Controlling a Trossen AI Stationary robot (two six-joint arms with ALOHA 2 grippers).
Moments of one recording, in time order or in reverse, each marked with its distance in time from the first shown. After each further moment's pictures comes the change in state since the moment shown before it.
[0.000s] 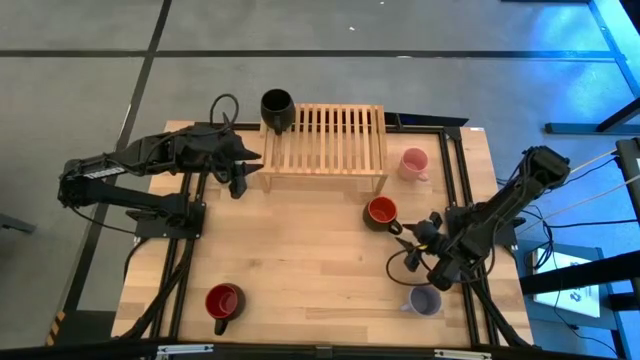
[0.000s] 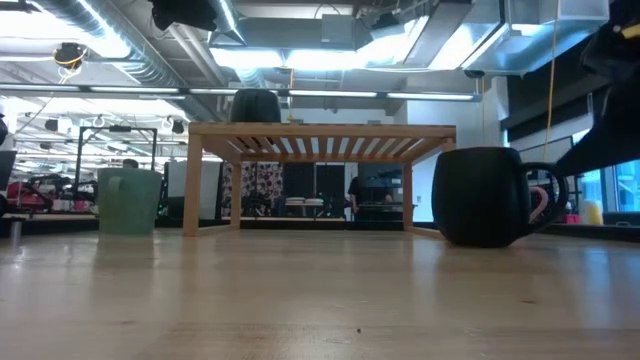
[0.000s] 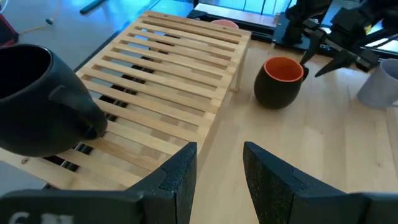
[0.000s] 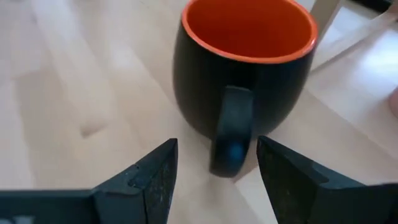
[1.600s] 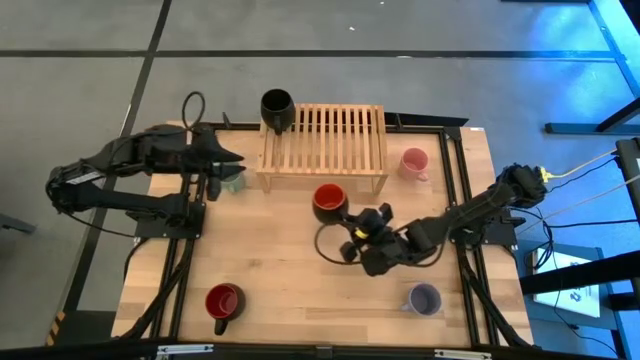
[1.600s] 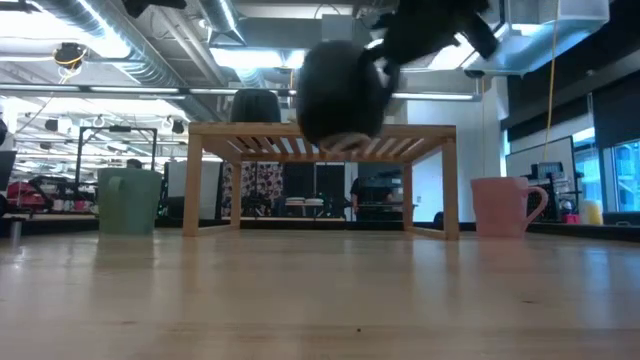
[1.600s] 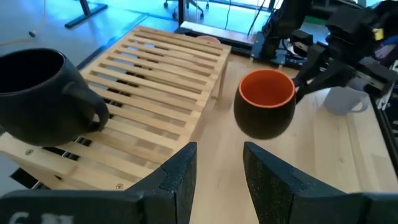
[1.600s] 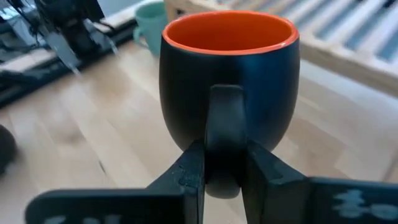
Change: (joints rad) left arm 0.000 -0.170 -0.002 -0.083 0.064 -0.014; right arm -0.399 0.370 0.724 0.103 -0.048 -0.386
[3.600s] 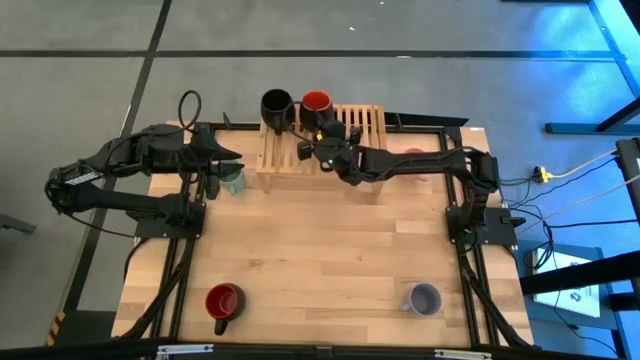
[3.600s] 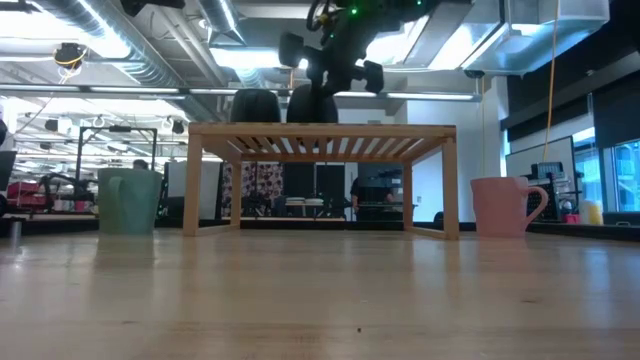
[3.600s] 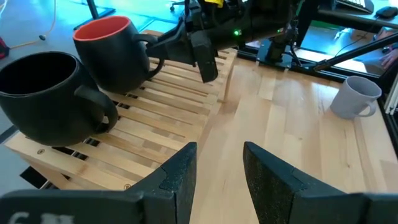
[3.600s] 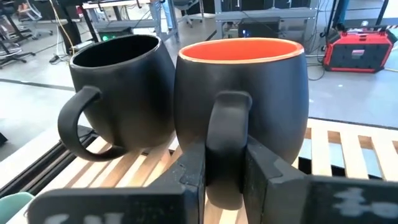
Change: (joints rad) left arm 0.000 -0.010 0.000 0.001 -0.027 0.000; right arm -0.586 0.261 0.307 0.420 0.022 -0.419
